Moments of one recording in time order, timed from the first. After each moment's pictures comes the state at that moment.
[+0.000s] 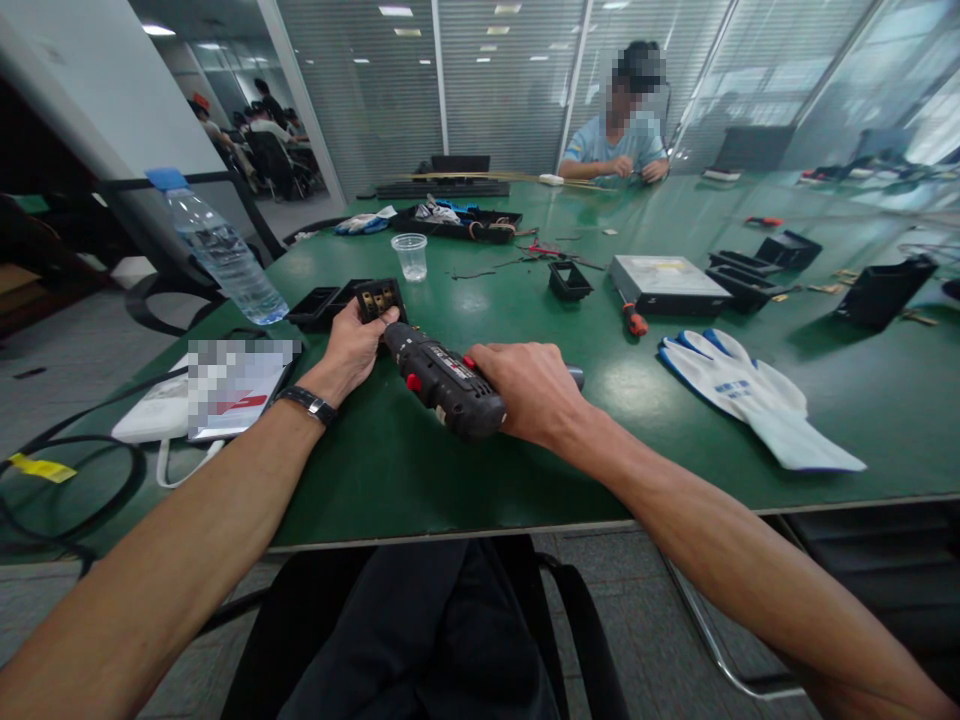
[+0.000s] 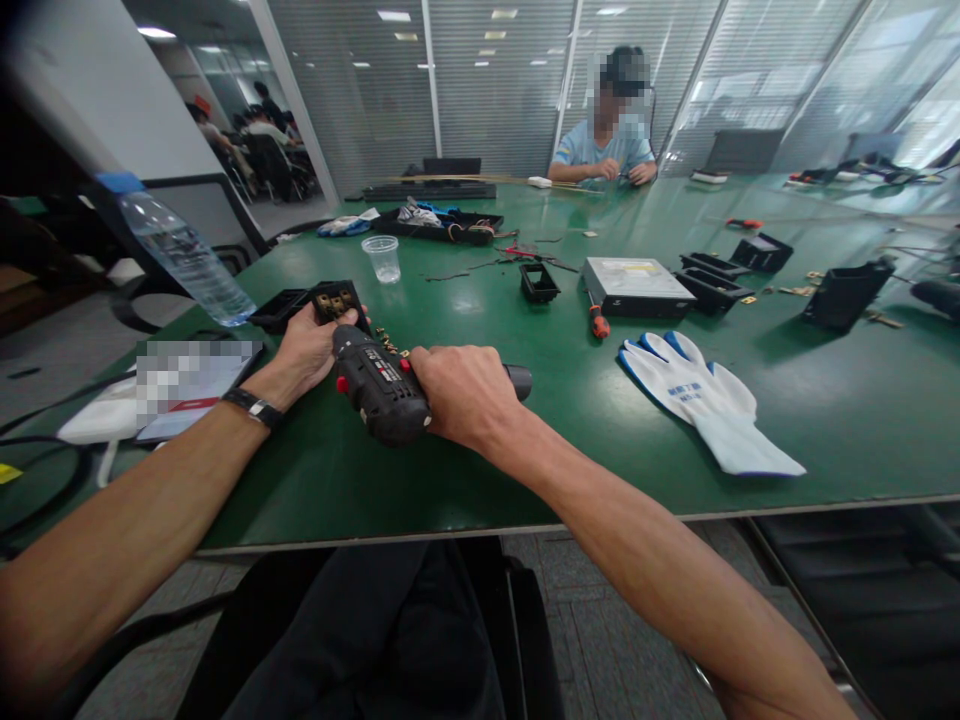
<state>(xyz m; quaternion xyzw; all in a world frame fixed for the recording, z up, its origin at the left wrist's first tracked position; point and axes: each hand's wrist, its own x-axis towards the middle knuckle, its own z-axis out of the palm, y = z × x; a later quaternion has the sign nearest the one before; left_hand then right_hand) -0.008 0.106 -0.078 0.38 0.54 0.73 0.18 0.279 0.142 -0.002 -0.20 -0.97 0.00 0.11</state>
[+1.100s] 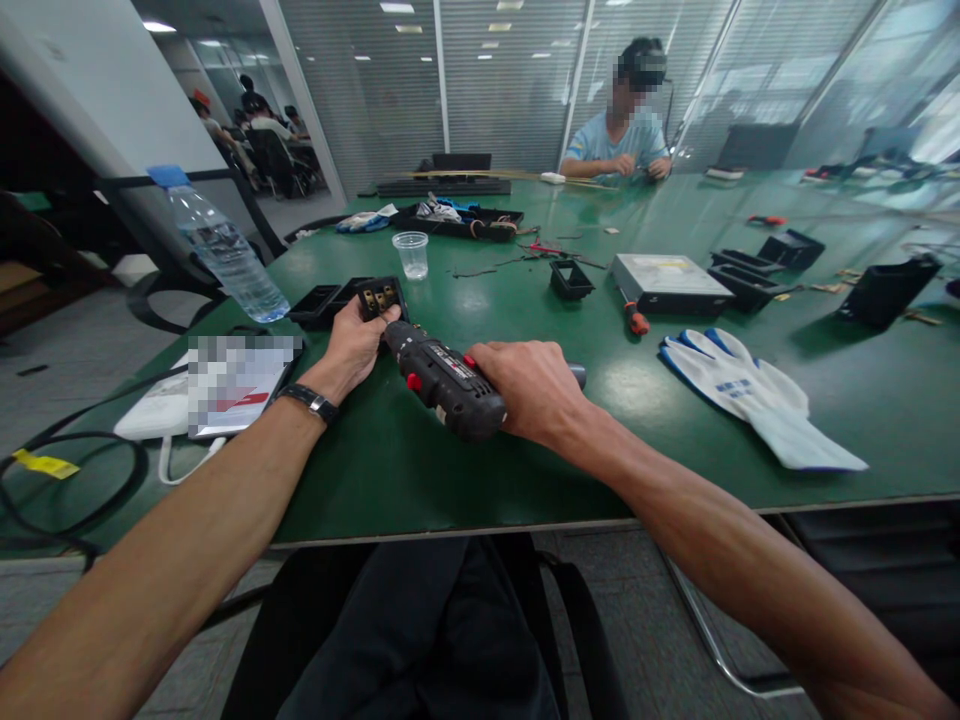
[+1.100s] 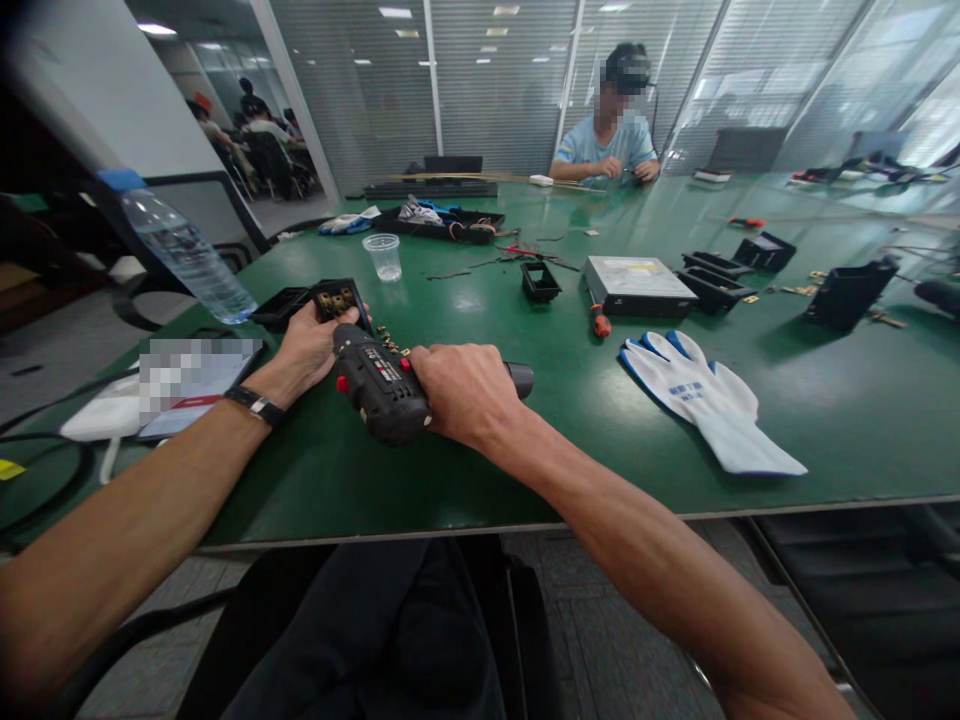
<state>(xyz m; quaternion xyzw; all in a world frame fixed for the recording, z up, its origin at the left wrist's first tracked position) -0.009 0.108 -0.079 0.35 0.53 0.75 0.19 0.279 0.142 -0.003 -0.19 -0.97 -0.01 0.11</state>
